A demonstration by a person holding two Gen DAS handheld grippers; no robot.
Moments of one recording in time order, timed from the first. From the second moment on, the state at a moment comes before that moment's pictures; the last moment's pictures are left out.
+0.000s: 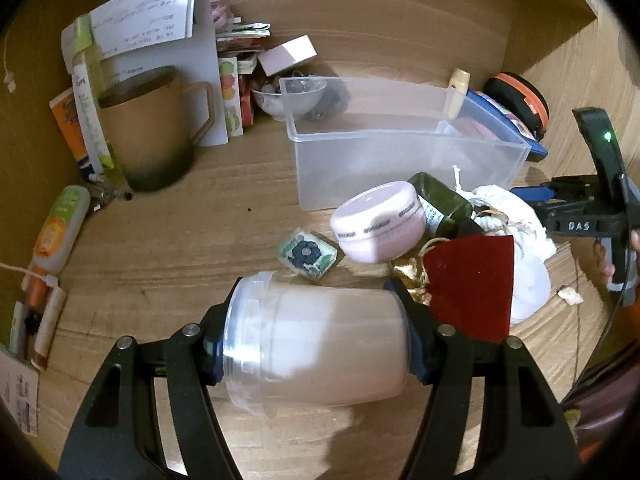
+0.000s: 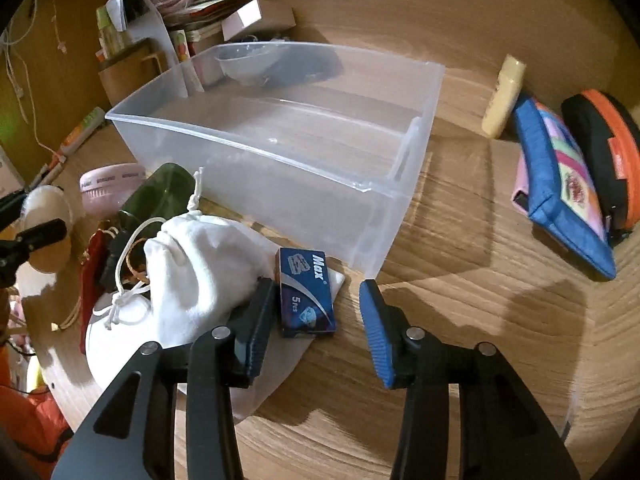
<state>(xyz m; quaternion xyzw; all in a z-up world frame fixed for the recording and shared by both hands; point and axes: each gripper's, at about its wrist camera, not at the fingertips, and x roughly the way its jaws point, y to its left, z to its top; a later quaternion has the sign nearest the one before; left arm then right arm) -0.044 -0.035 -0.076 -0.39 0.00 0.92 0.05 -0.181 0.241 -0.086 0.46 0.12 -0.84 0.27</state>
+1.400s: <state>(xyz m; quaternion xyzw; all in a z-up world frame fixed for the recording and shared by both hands) -0.042 -0.060 -0.062 -0.37 0.00 0.93 0.04 -0.114 0.236 -0.016 0.38 0.08 -0.88 0.26</state>
